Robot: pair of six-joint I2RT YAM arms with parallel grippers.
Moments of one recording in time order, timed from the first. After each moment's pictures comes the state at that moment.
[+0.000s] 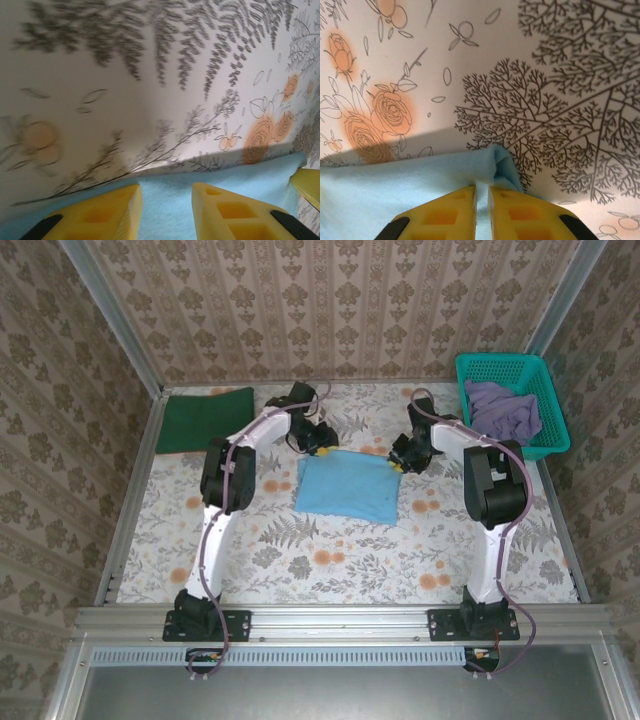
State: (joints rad) left arm -0.44 2.44 2.03 -0.75 0.51 -0.57; right arm 0.13 2.08 1.46 -0.65 -0.30 0.83
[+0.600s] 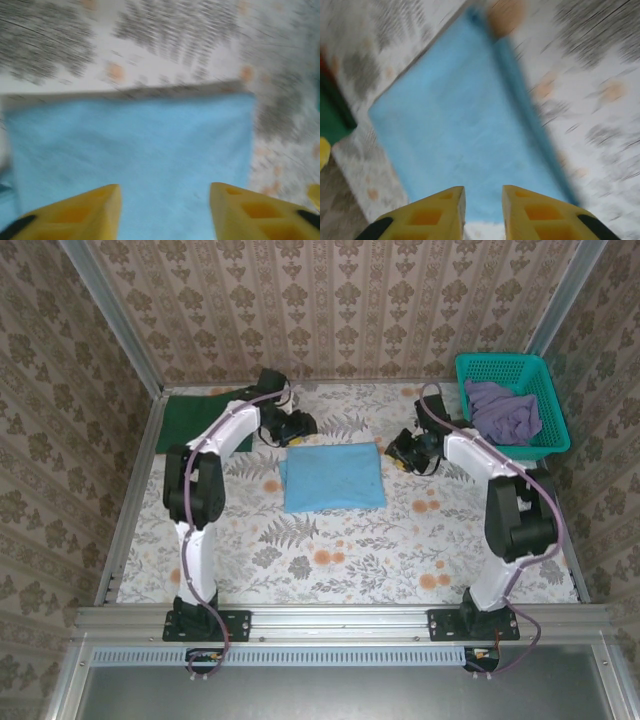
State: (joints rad) left arm -0.42 2.08 1.81 -0.79 0.52 -0.51; right arm 0.24 1.72 1.25 -0.56 -0.38 0.87
